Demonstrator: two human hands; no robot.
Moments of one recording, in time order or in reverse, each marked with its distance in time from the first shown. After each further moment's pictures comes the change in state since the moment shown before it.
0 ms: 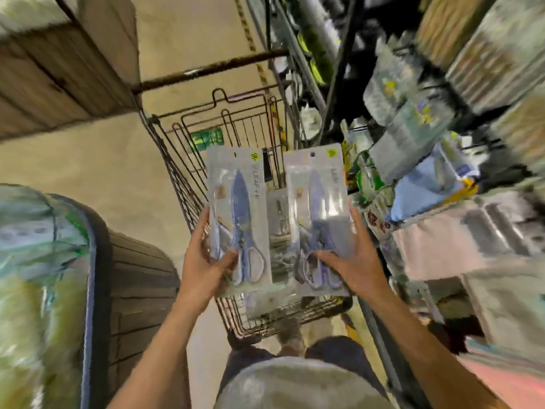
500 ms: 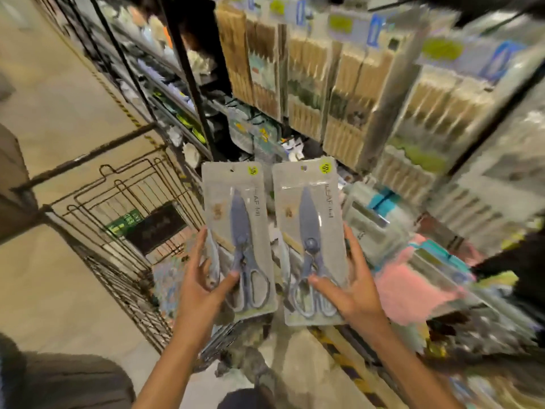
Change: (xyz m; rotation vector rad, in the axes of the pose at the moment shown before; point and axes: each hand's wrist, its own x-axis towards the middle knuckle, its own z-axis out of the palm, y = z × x) left_hand -0.159 0.062 0.133 -0.122 -0.372 0.242; right_hand -0.253 0.016 -0.120 0.218 0.432 -0.159
